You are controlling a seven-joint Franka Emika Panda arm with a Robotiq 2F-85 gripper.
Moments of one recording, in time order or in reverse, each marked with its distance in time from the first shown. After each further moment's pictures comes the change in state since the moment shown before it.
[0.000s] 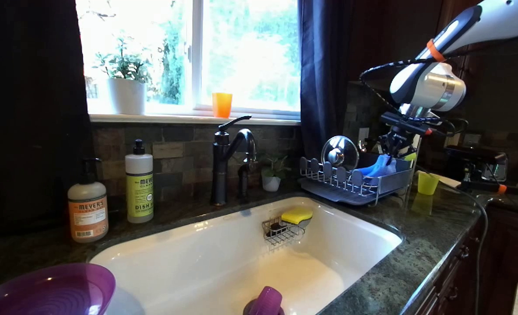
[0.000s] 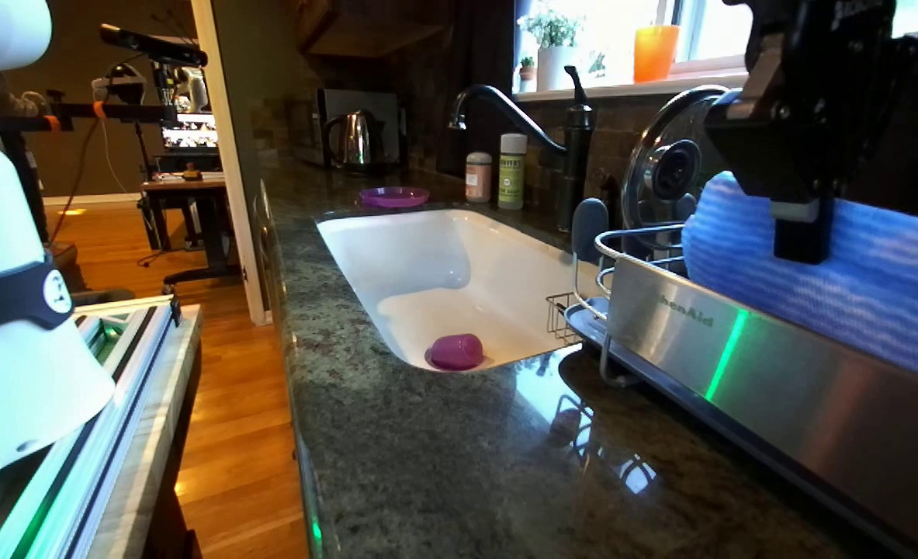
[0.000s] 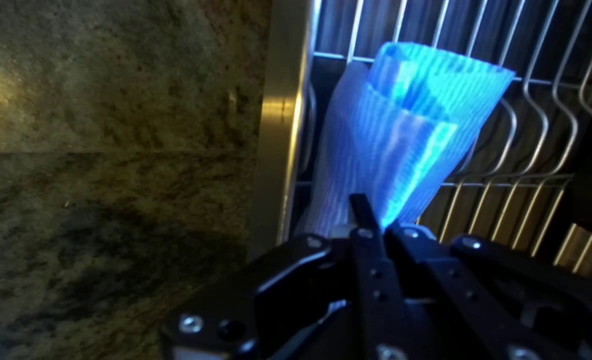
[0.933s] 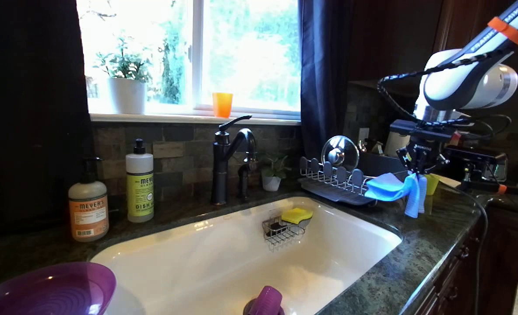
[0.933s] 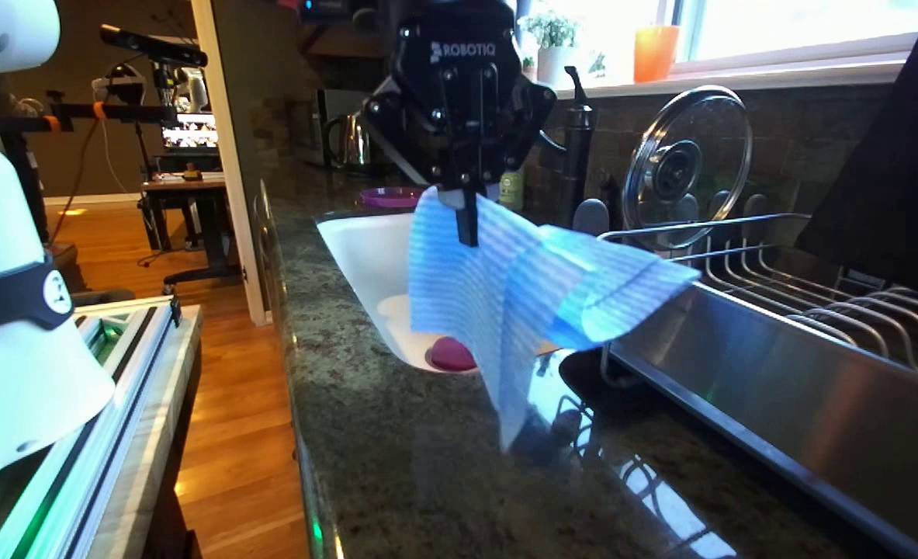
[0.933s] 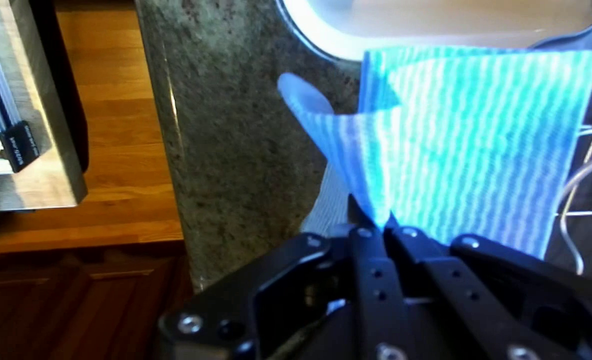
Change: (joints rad) arm -0.110 -0.434 0.245 -0.464 -0.384 -0.085 0.552
